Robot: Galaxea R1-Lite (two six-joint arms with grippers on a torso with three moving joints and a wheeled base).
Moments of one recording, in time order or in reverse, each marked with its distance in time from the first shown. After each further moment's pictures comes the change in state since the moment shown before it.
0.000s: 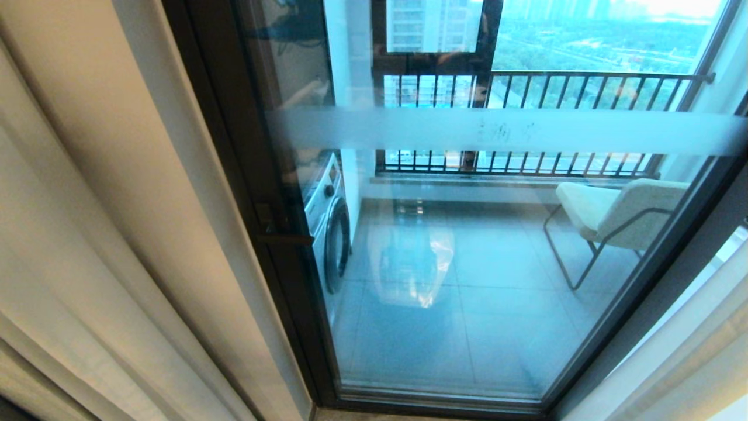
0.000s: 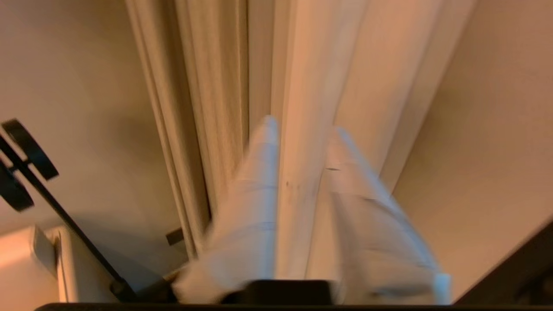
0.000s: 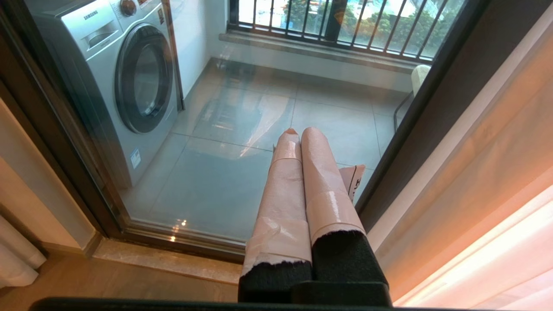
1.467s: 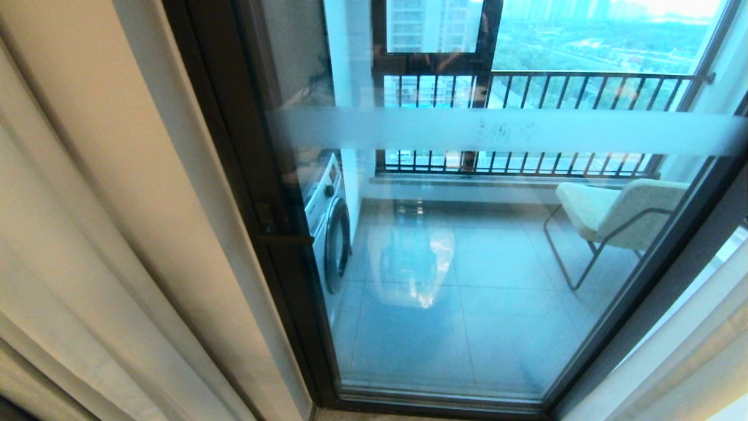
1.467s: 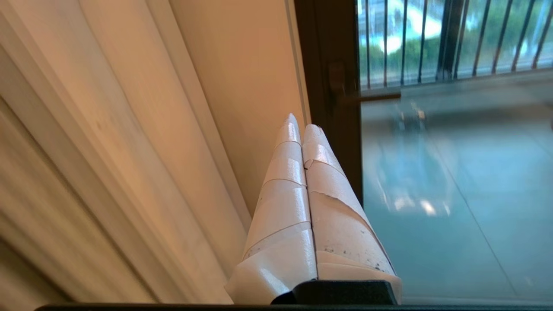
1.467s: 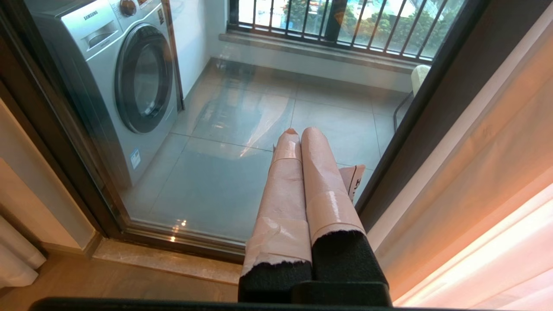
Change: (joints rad) left arm -0.038 -0.901 0.677 0.108 -0.822 0.266; right arm -0.001 0.000 0.000 0.000 0.000 0.000
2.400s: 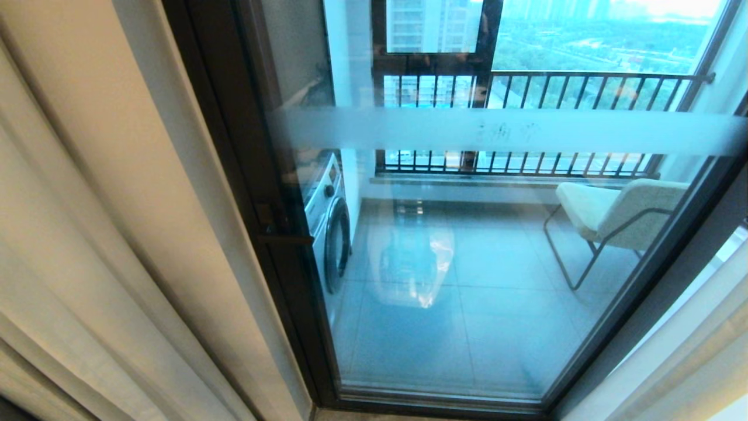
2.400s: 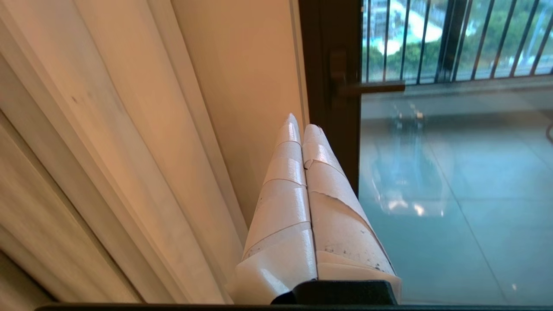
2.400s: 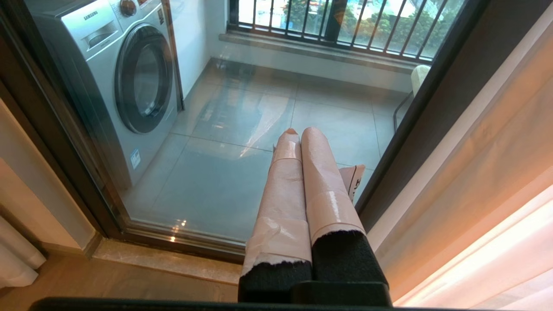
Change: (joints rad) left arm 0.000 -0.002 0.183 -0.201 0.014 -0.043; right arm 0.000 0.000 0.000 0.000 0.001 0.000
